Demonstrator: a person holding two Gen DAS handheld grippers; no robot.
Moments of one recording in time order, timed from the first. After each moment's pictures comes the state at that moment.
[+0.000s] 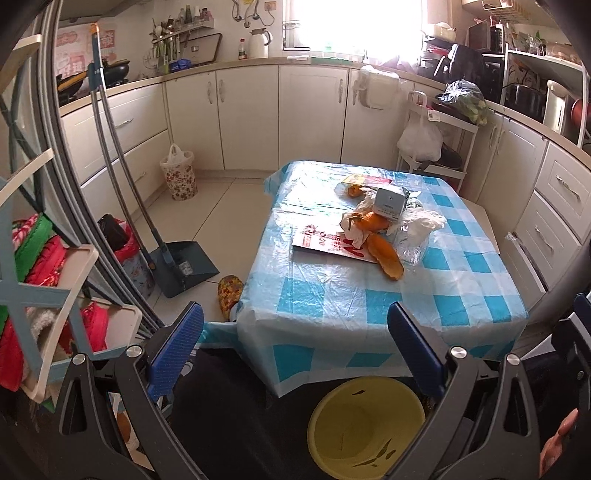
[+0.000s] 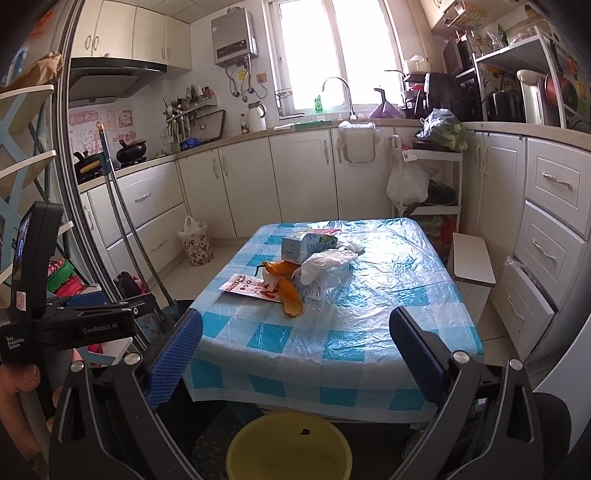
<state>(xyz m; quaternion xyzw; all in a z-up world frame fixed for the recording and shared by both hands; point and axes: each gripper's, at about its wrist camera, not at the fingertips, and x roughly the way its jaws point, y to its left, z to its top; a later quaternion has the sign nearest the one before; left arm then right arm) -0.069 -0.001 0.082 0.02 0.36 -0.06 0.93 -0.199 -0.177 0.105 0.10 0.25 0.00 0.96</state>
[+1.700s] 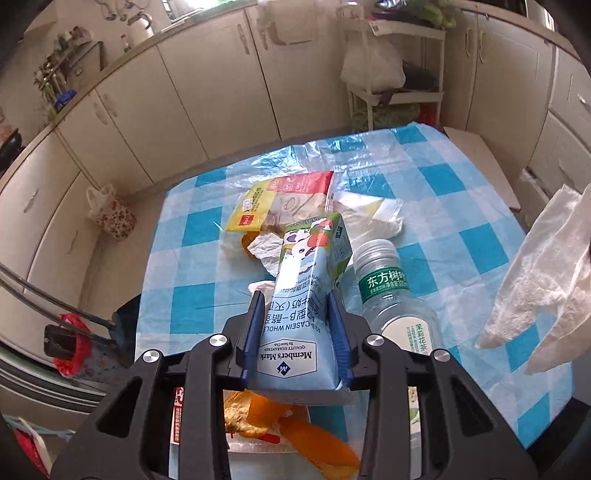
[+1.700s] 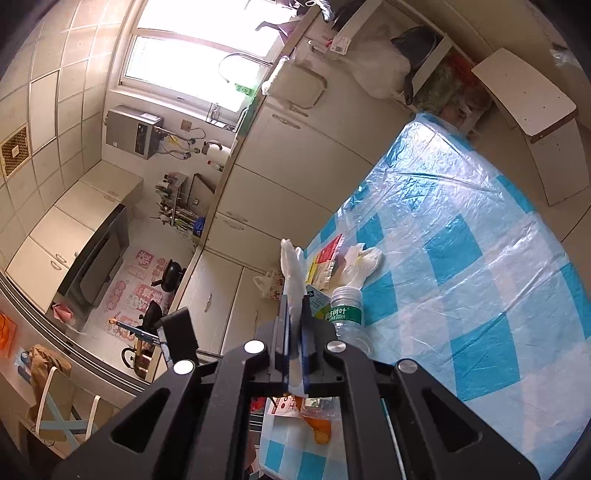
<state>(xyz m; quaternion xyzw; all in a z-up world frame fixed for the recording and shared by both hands) 0.189 -0.209 0.034 0.16 0.44 -0.14 0.87 -0.006 -0.381 0.048 0.49 0.26 0.12 0.82</state>
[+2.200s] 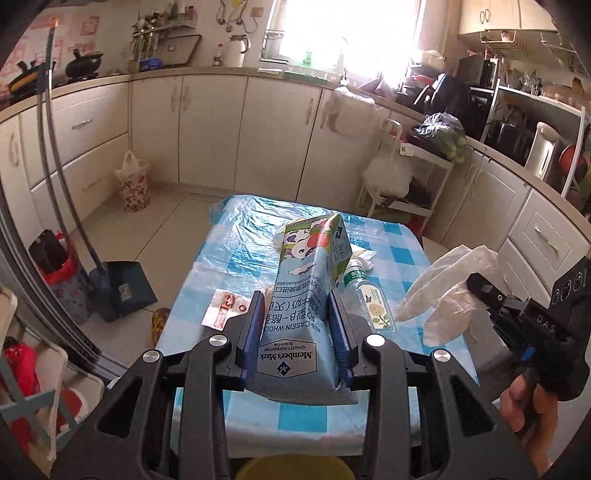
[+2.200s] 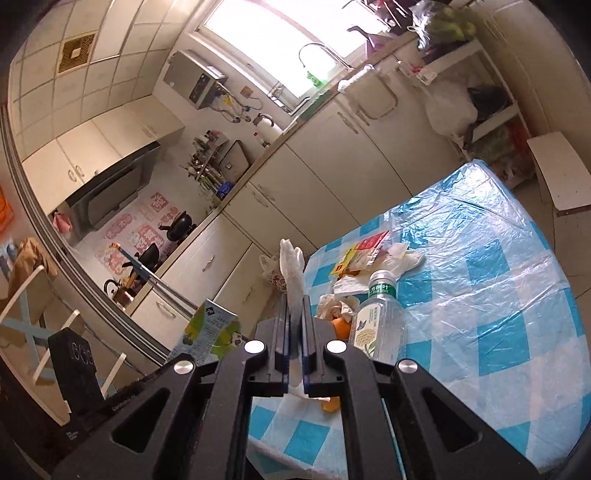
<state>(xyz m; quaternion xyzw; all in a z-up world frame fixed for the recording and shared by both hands) 0.020 -0.059 0.111 -0.06 0.34 -0.13 0.93 -0.054 -0.308 0.091 0.35 0.23 0.16 0.89</state>
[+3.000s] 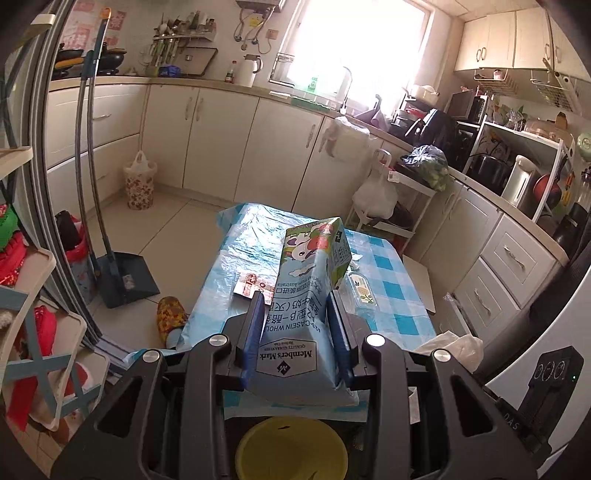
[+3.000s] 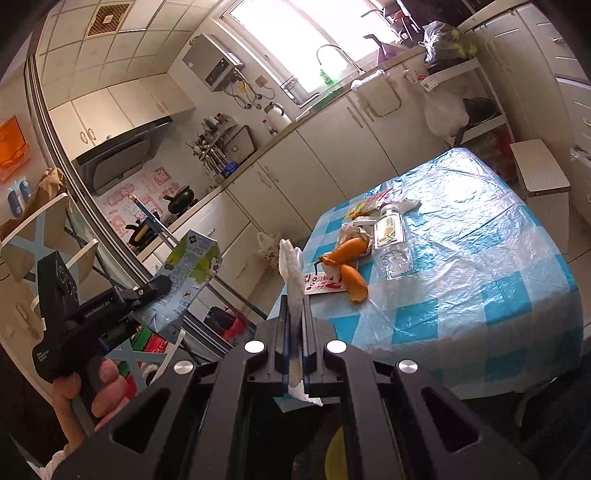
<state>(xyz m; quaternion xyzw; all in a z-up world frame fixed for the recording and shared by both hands) -0.081 0.025 0.133 -0.11 0.30 -0.15 0.94 -0.177 -0.233 0.084 0.31 0.23 0.15 0.91</state>
